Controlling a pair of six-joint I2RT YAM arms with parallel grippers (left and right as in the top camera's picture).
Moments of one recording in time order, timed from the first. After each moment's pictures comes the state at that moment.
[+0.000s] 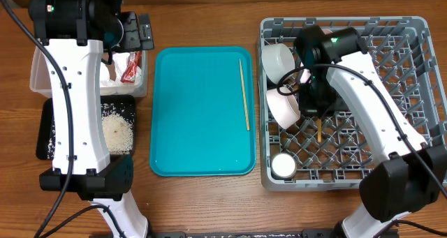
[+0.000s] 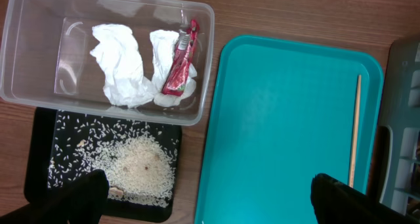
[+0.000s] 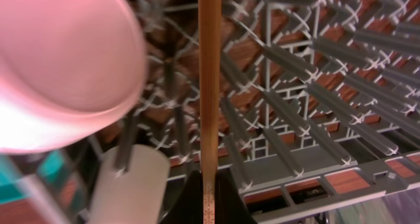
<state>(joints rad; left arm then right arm) -0.05 1.96 2.53 -1.67 -0.09 -0.20 0.29 1.82 1.67 -1.60 0.15 0.43</state>
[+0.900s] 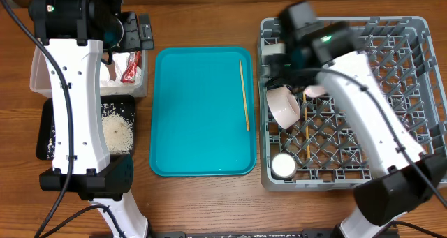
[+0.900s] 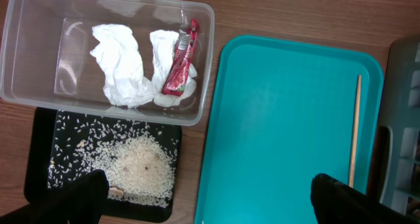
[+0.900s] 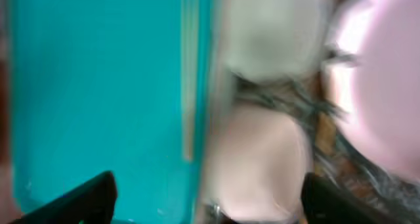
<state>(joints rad) -0.05 1.96 2.53 -1.67 -0.09 -0.20 0.45 1.82 1.87 -1.25 -0.01 0.35</state>
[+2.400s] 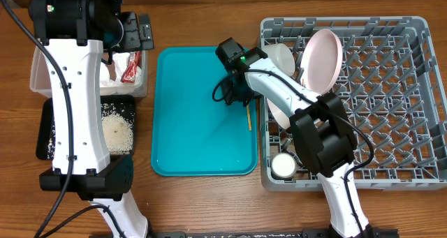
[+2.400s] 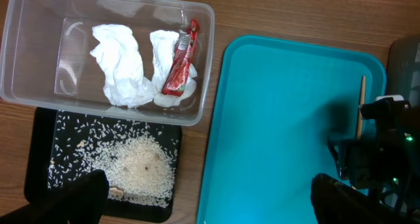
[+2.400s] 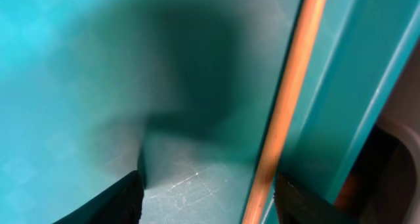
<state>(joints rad) -0.05 1.96 2.53 -1.67 -0.09 -0.20 0.56 2.32 1.87 -0.97 0.04 0.33</state>
